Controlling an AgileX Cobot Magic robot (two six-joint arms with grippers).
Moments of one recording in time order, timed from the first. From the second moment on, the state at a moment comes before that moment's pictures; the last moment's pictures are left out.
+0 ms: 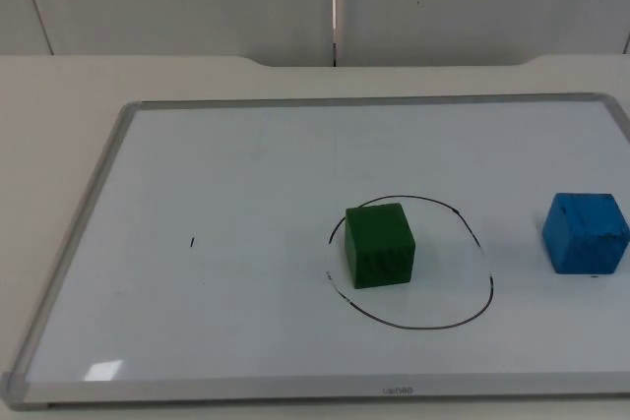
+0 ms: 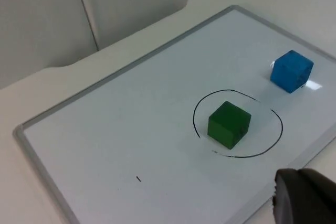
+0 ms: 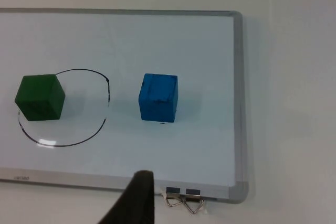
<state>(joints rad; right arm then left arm) 0.07 0.00 -0.52 0.03 1.08 0.01 -0.47 0.44 -0.75 -0.20 0.88 0.25</state>
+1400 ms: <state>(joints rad) 0.07 0.09 -0.52 0.03 1.08 0.01 -0.47 0.01 -0.51 -0.09 1.09 0.09</state>
